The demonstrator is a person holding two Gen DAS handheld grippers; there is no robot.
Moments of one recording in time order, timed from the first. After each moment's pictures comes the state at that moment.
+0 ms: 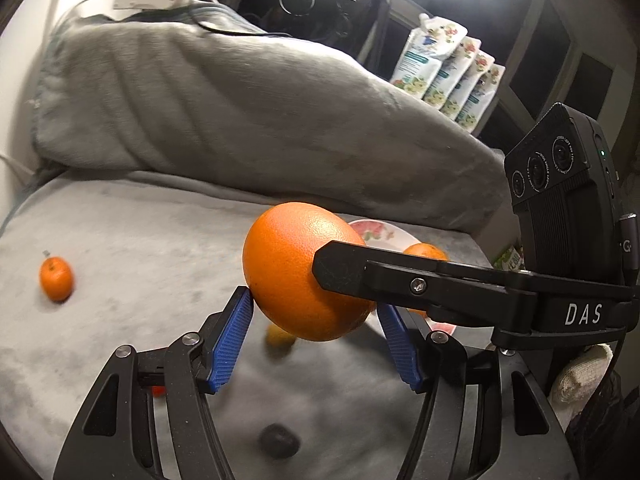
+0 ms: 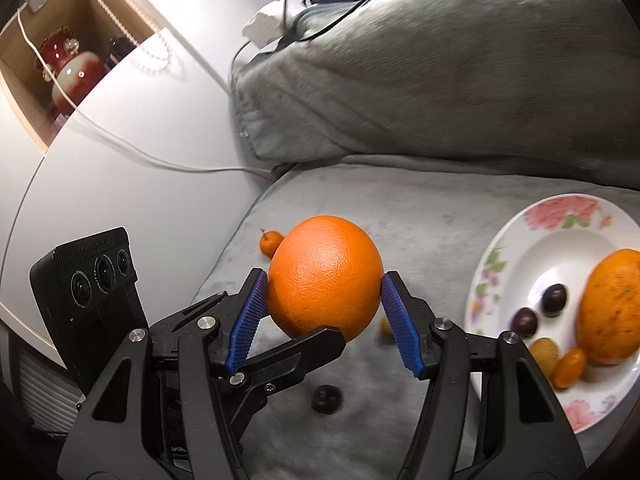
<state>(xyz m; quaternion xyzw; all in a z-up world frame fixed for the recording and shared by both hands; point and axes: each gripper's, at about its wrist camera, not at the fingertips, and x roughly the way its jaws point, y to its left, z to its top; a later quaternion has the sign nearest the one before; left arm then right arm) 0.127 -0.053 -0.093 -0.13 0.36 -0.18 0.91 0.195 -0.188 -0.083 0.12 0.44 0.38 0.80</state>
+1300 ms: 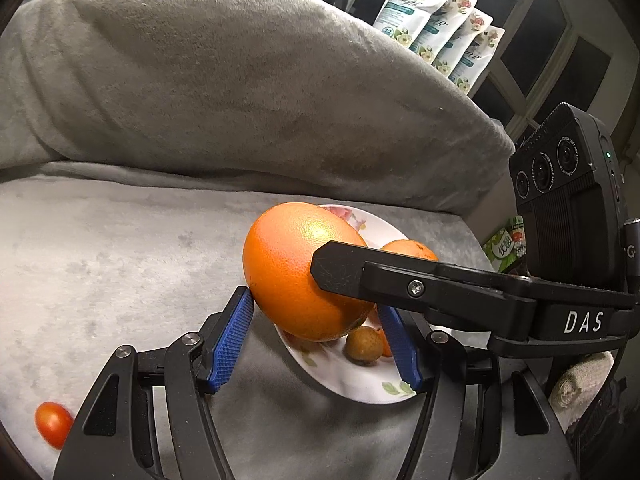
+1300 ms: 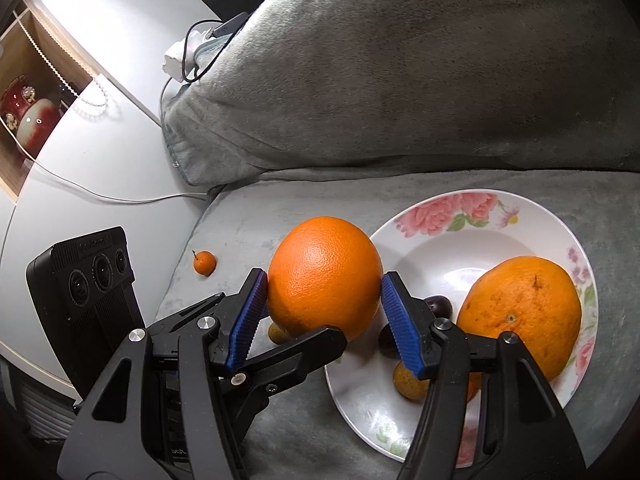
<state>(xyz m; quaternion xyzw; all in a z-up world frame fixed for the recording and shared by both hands) 0.183 -0.112 -0.118 -0.13 0.41 -0.22 0.88 0.237 -0.255 -0.112 0.15 0.47 0.32 0.81</state>
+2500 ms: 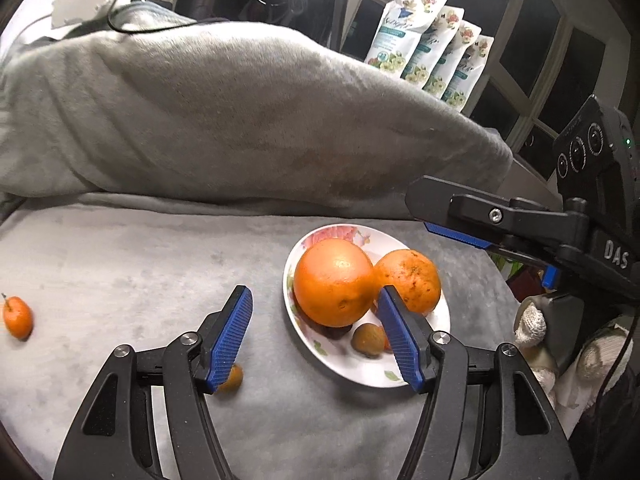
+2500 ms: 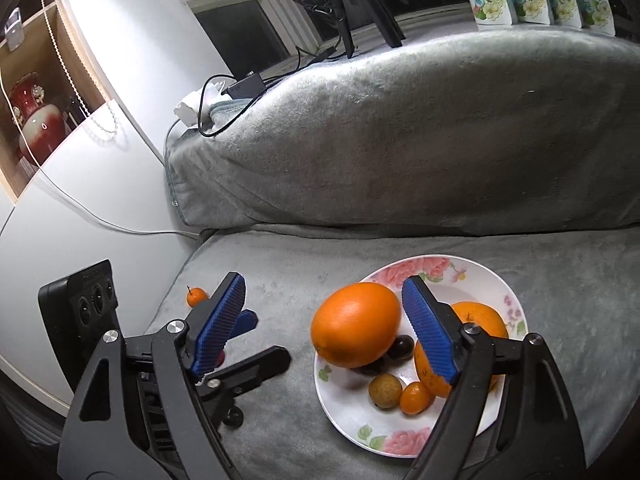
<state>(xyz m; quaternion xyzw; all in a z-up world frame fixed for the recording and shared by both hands) 0.153 -0.099 -0.088 -0.10 0.37 -0.19 0.90 0.207 -0.277 -0.061 0.13 0.38 0.27 0.88</state>
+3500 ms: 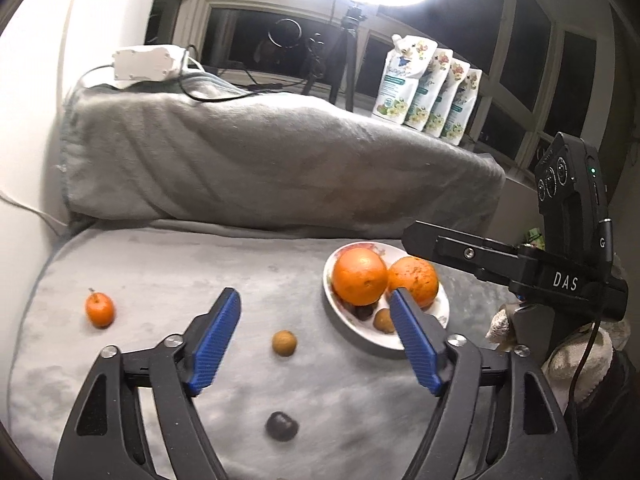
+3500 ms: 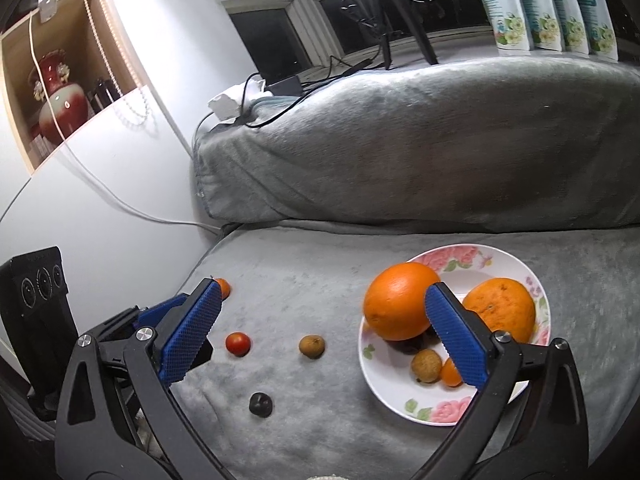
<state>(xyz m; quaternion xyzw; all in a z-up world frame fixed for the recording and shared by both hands) 0.082 -0.056 -0.049 -0.08 0.31 -0.14 0.94 0.161 -0.240 -0.052 0.10 0.34 0.29 0.89</state>
